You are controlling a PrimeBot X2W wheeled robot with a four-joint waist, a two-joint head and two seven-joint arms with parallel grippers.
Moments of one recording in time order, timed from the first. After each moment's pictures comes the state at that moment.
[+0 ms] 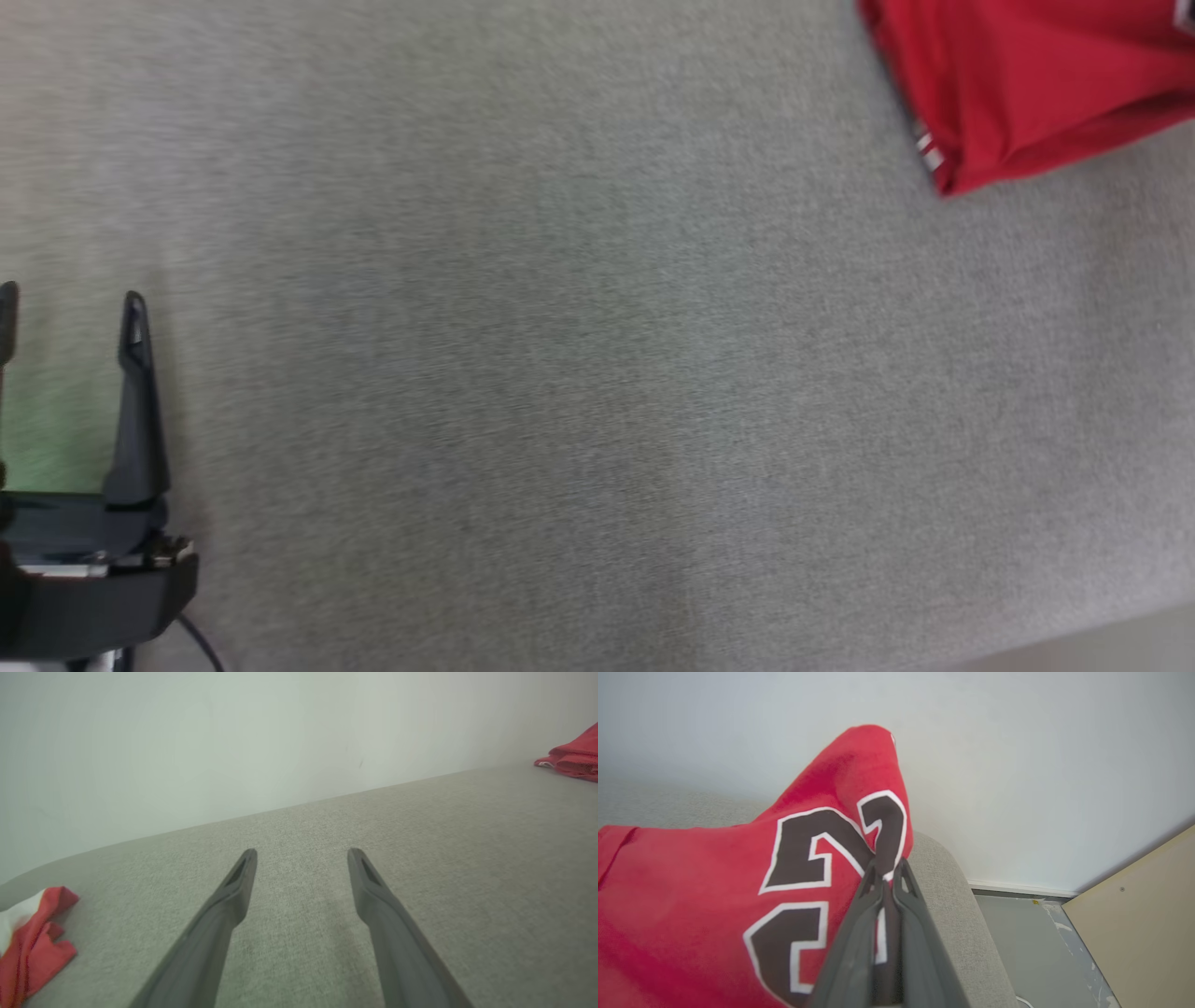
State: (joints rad) left arm -0.17 0.29 0.12 -0.23 -0.10 -0.11 -0.22; right arm -1.14 -0.58 0.32 0.86 0.38 0.13 -0.12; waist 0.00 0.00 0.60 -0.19
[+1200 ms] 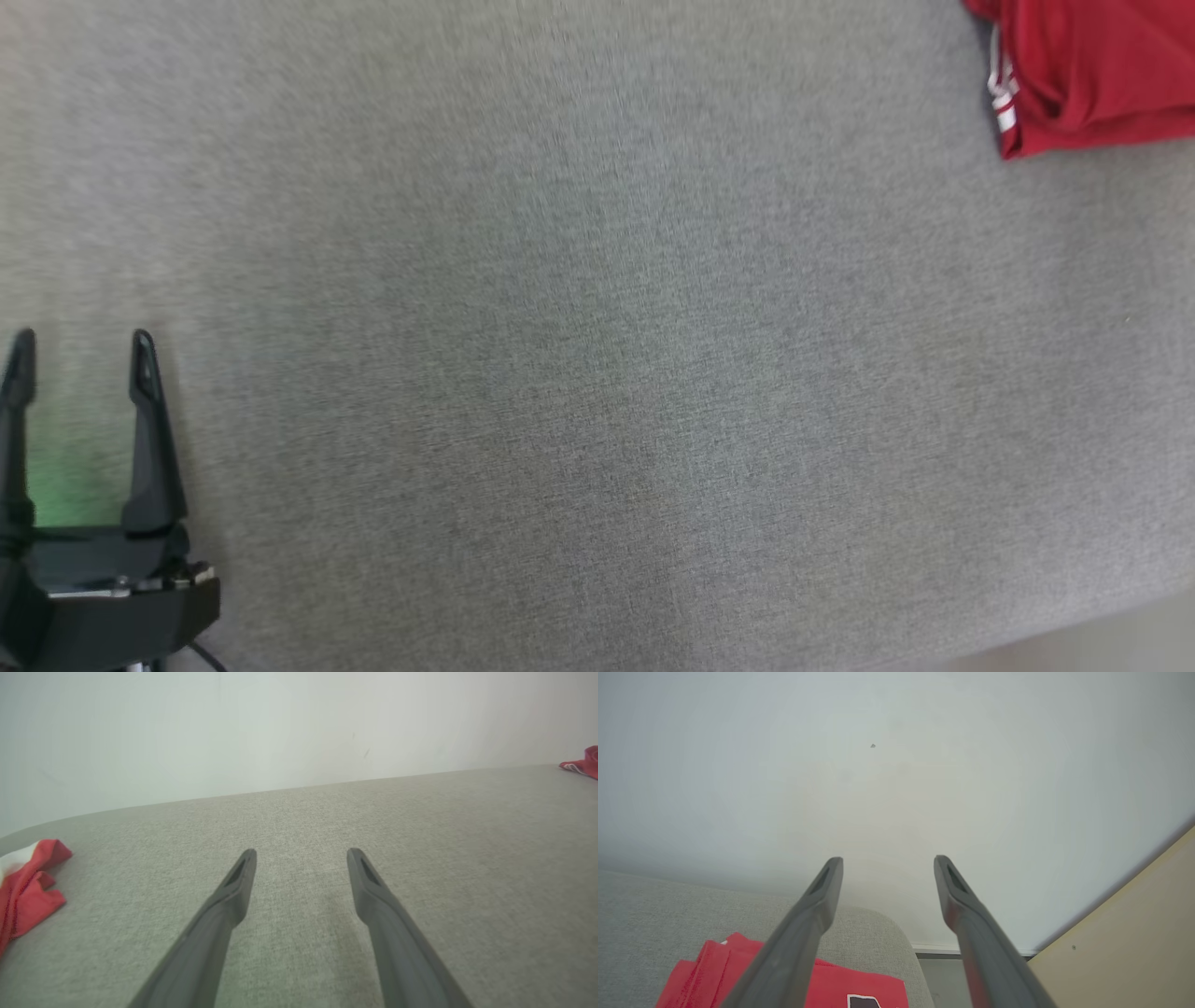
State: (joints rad) left arm -0.13 0.27 0.11 -0.21 -0.14 -0.07 -0.24; right arm -1.31 -0.59 0.28 0.98 0.26 0.13 -0.26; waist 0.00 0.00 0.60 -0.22
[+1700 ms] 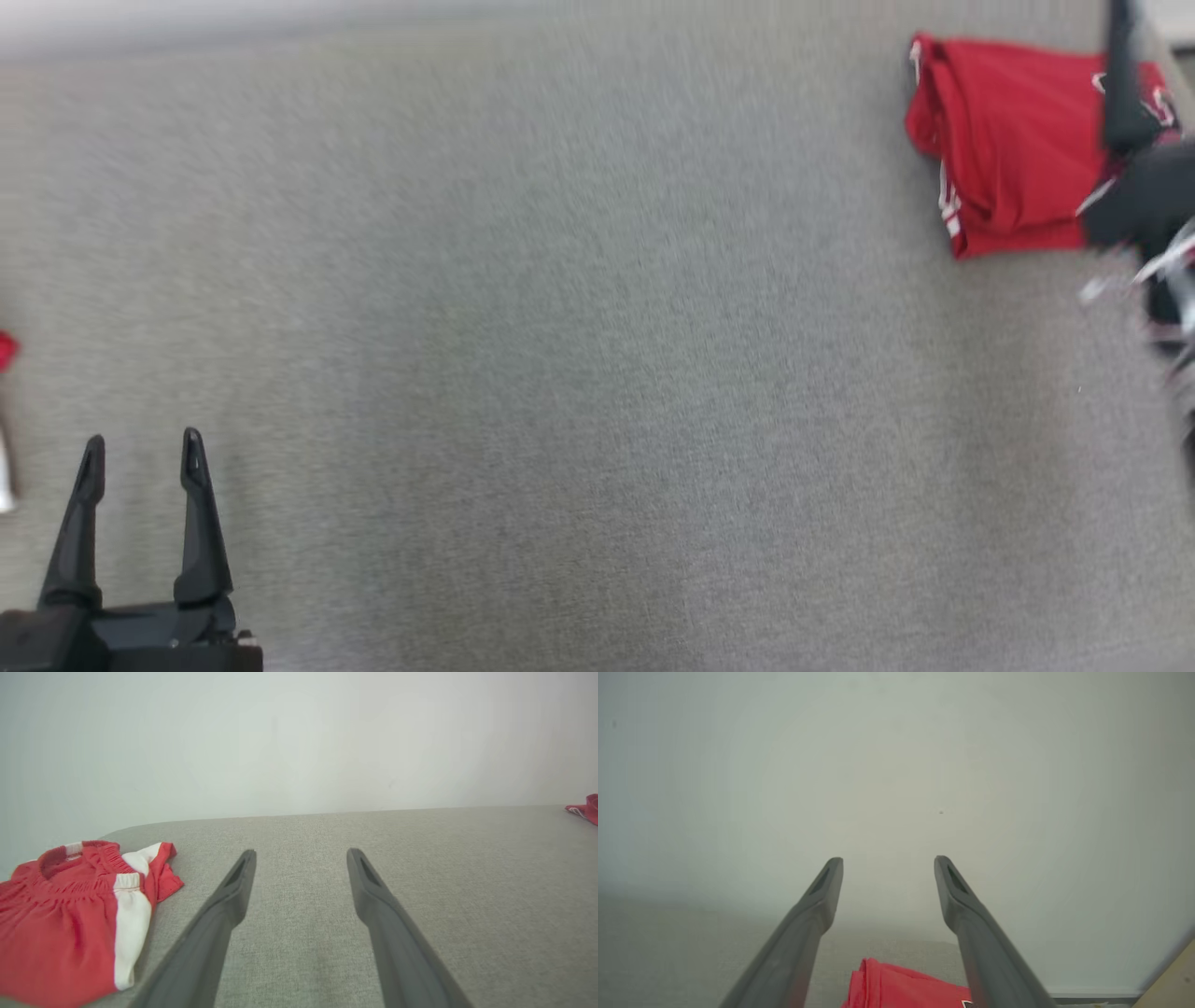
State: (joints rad) left arm -0.03 0.19 0.11 -0.06 -0.17 -0.06 -0.26; right arm -0.92 -0.43 0.15 0.64 0.25 0.13 -0.26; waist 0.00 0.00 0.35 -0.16
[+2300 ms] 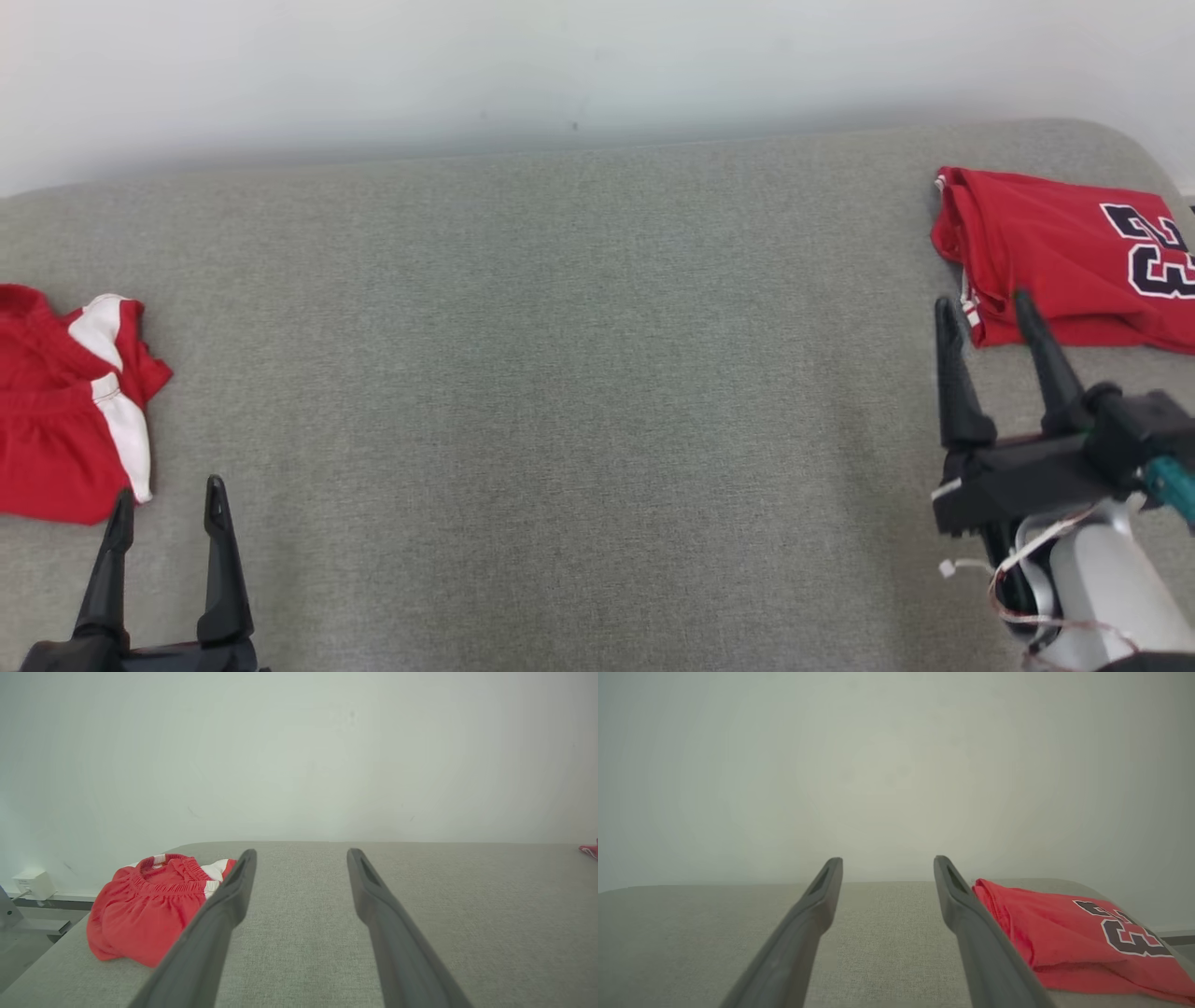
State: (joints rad) left arm 0.02 0.13 0.12 -0.02 -0.16 -0.08 -0.26; right arm -0.37 -0.22 0.07 0.32 0.27 0.13 -0.26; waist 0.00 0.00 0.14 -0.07
